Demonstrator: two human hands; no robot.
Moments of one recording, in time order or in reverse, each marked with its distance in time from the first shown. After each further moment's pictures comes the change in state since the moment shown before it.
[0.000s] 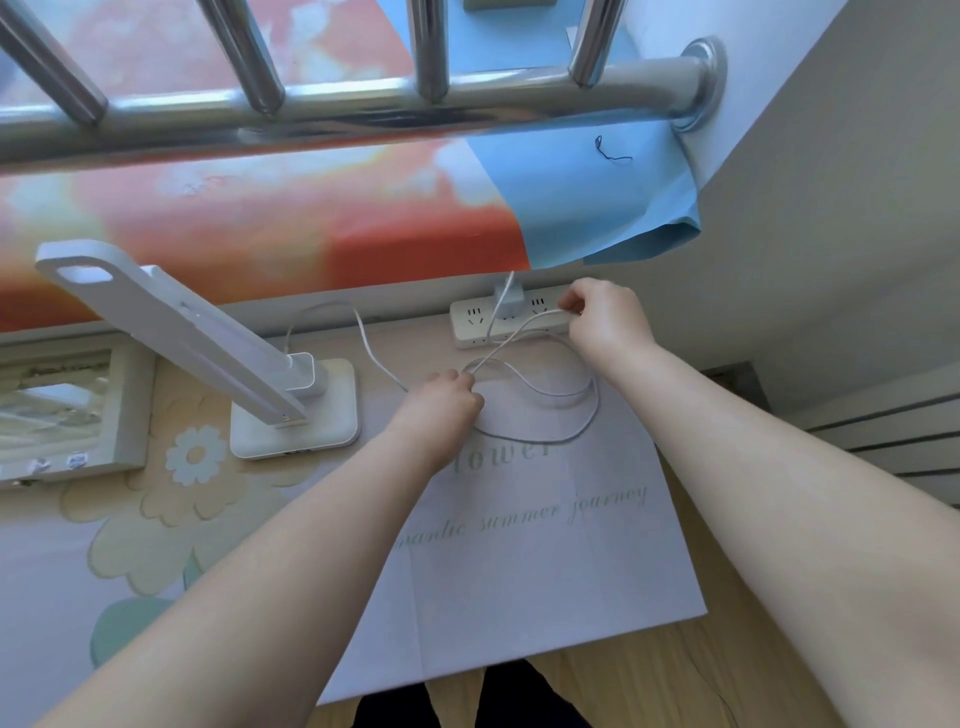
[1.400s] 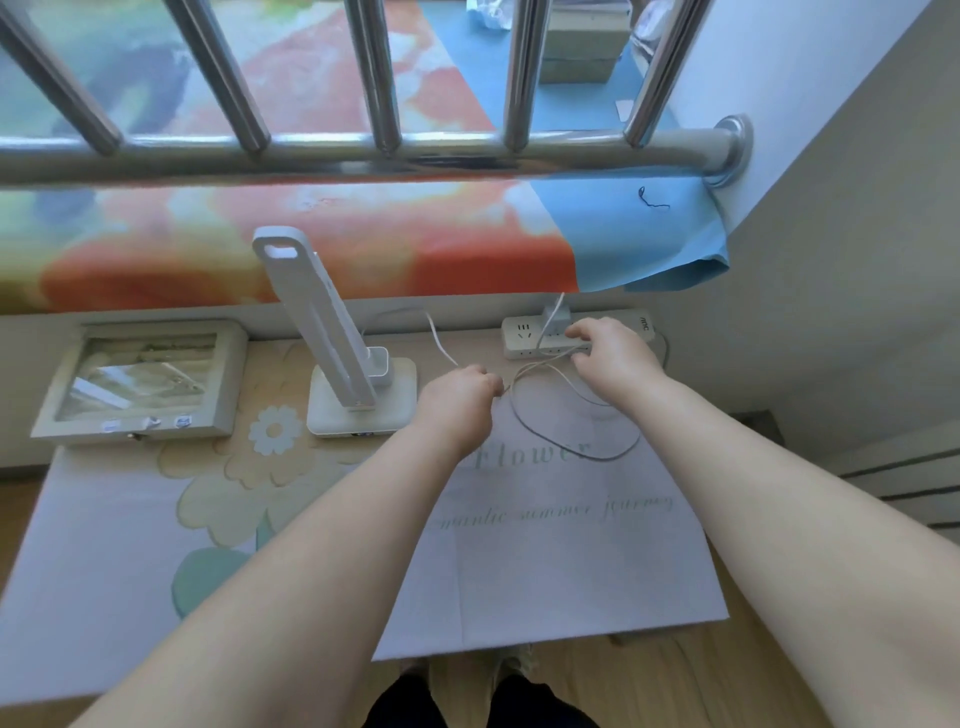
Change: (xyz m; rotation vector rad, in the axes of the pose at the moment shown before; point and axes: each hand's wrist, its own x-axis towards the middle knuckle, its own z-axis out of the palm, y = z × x) left_hand -0.051 -0.021 -0.016 -0.430 0.209 -0.243; right_hand -0.050 -0.037 0.008 -0.127 -0.100 -0.133
